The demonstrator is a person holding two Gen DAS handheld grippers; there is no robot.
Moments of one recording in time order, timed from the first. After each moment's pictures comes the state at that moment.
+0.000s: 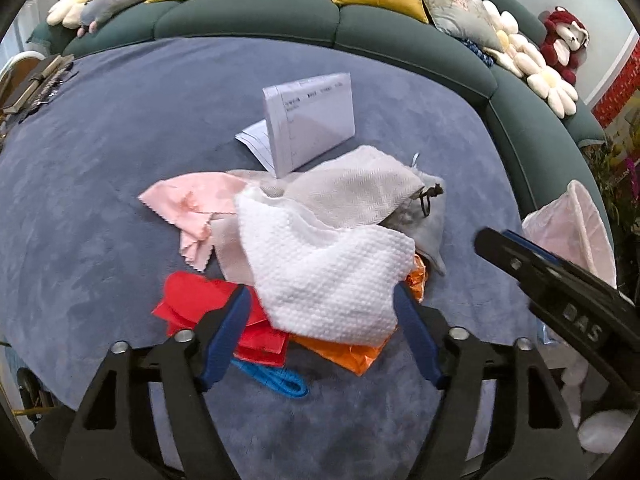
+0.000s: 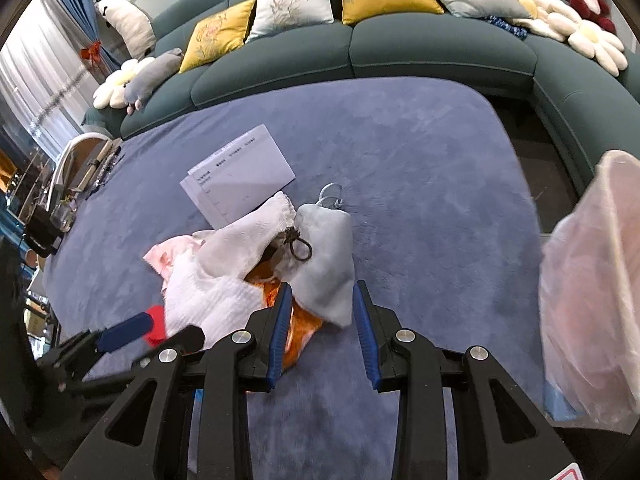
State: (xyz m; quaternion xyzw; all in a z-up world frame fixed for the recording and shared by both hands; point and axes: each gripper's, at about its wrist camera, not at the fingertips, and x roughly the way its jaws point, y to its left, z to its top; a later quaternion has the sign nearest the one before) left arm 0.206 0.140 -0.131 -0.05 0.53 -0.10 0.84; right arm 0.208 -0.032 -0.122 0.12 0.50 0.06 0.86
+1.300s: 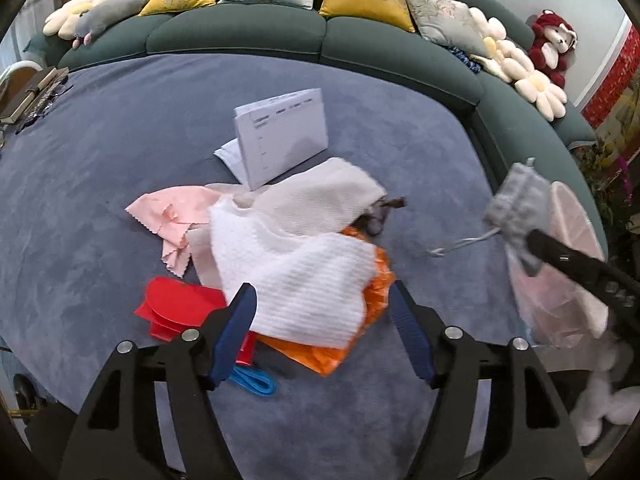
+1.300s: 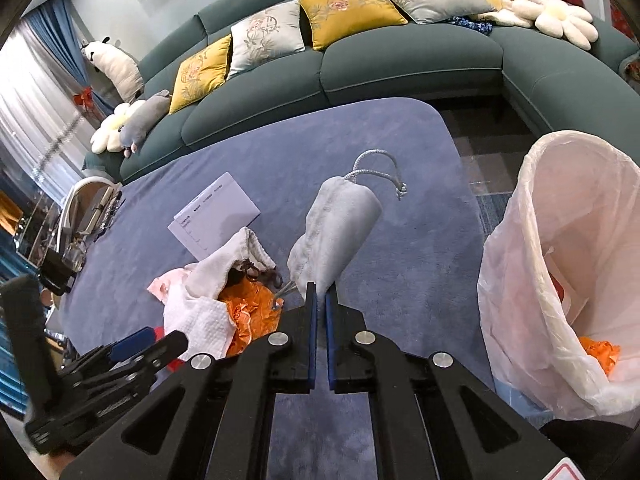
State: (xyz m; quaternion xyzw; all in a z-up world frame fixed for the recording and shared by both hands) left arm 0.197 0.124 -0.120 -0.05 0.51 -0.10 0.85; right arm 0.180 -0.101 -0.094 0.18 0.46 0.04 0.87
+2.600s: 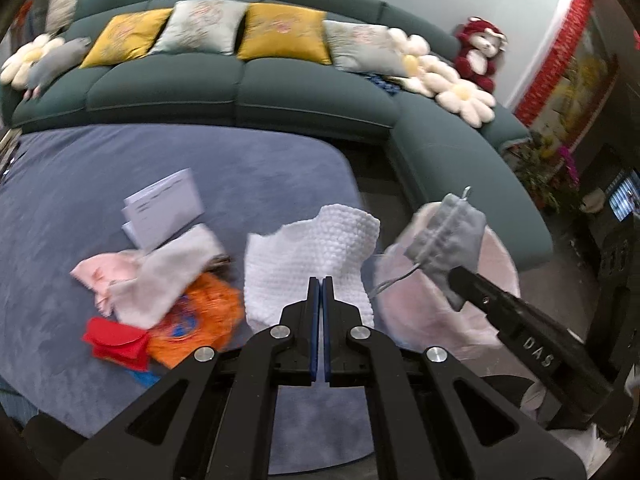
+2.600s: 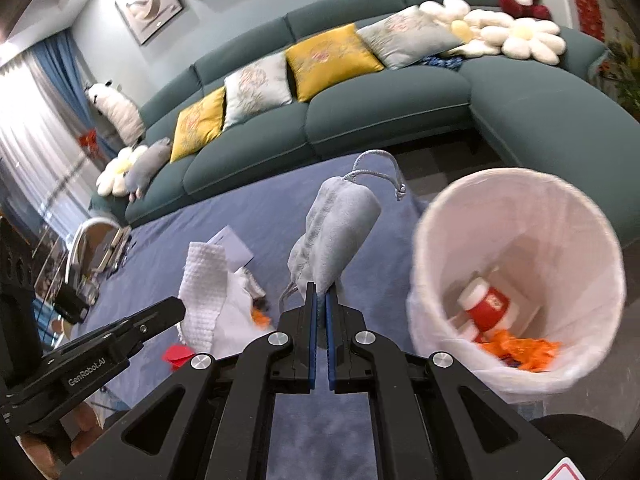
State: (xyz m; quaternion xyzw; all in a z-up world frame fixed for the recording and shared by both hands) left arm 0.157 0.015 -0.015 -0.05 0.45 -0.22 0.87; right arm 0.114 -0.166 -0.033 0.20 0.39 0.01 0.90
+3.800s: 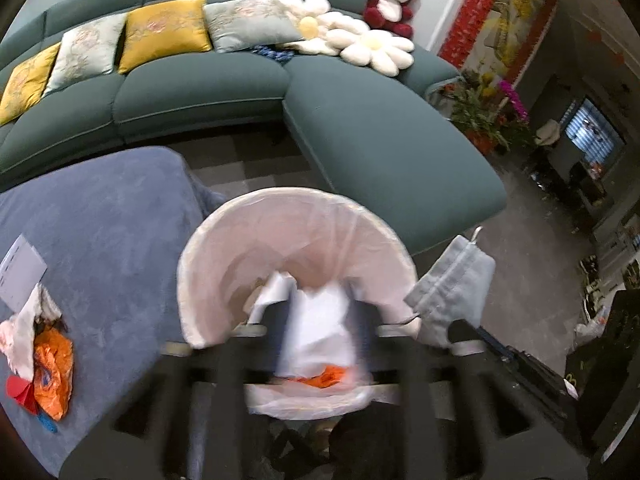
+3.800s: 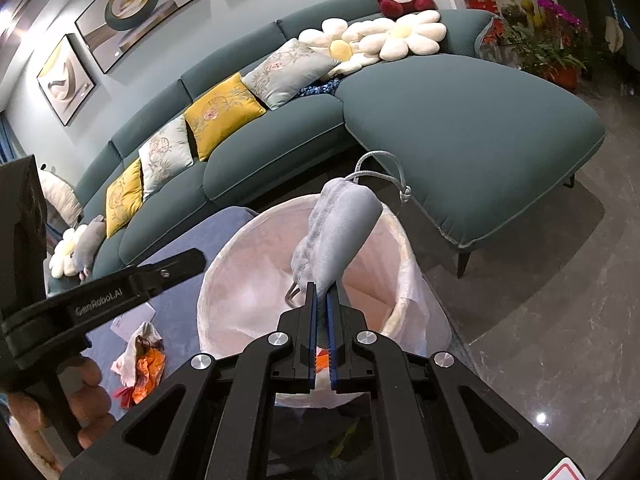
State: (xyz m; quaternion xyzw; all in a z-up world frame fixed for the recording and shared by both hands) left arm 0.155 -0.205 -0.025 0.02 0.46 -0.32 0.83; right arm 0.029 -0.349 -0.046 0.27 0.35 -0.12 0.89
